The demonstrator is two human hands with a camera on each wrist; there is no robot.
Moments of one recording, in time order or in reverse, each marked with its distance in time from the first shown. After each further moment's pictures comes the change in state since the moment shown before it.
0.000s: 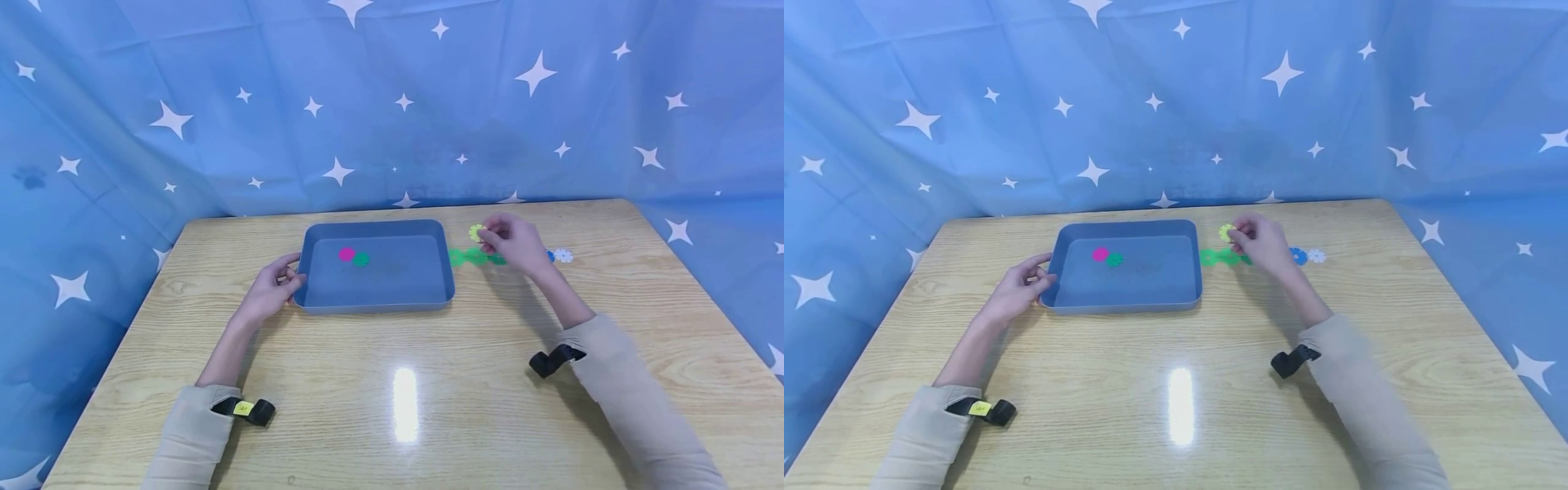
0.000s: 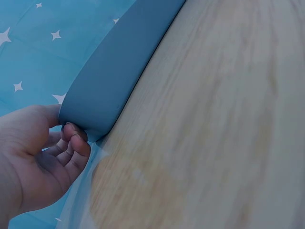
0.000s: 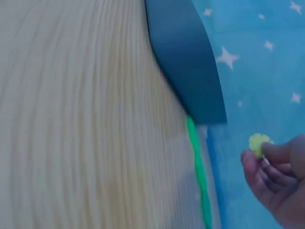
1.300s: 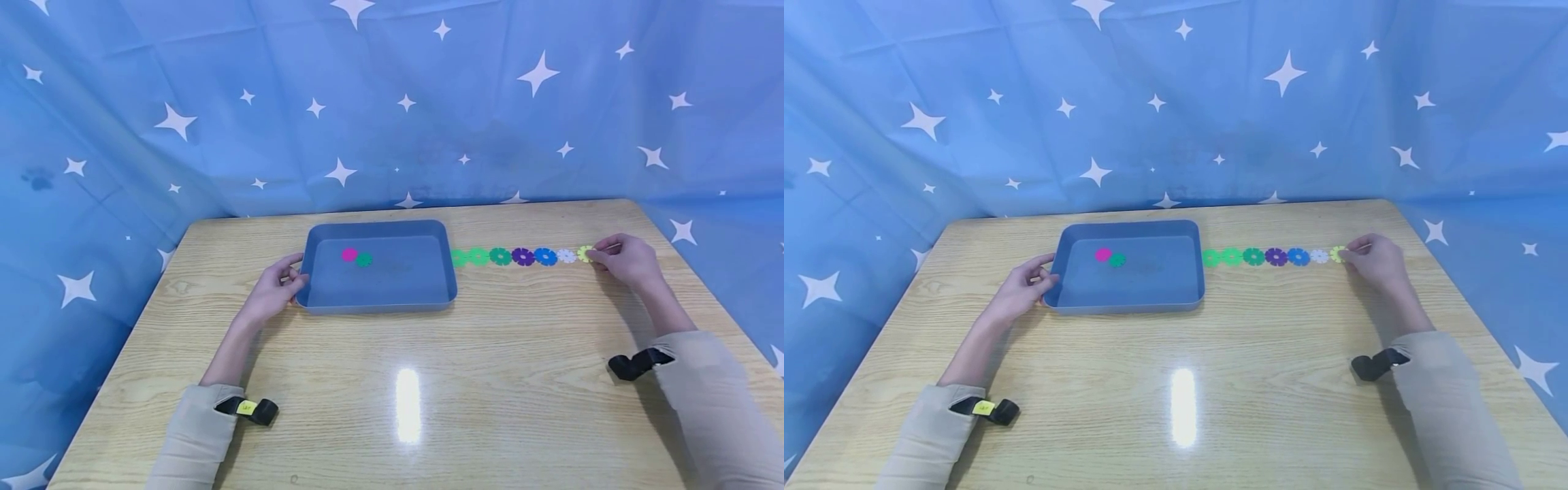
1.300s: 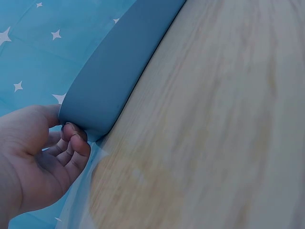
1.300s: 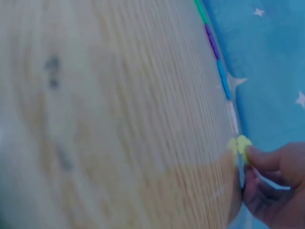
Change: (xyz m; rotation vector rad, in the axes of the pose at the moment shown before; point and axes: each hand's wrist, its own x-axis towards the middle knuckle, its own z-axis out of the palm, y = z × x) left_hand -0.003 0.002 0.000 -0.006 0.002 0.004; right_hand -0.045 0.124 -0.121 -0.323 0.084 0.278
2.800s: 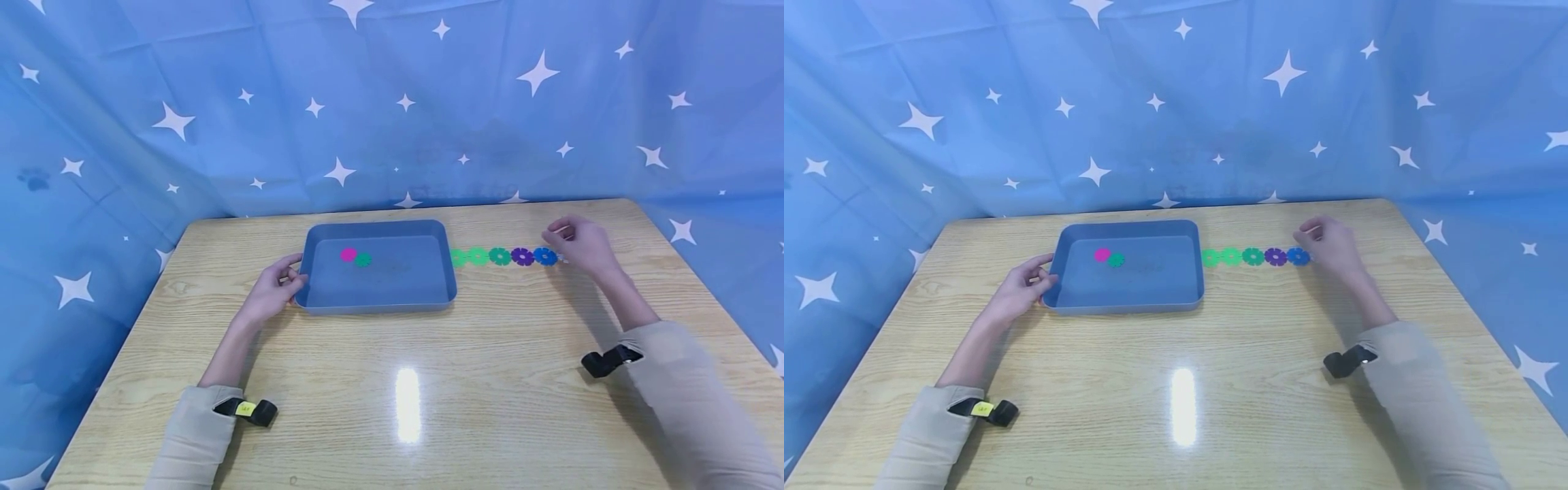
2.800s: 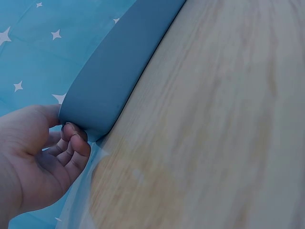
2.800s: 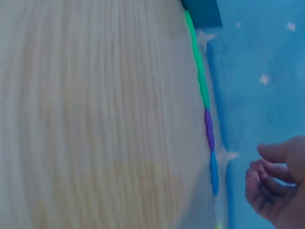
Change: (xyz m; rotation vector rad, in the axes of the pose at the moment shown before) left_hand 0.000 0.000 0.000 0.005 -0.011 -0.012; right_hand 0.005 -0.073 0.025 0.065 0.030 -0.197
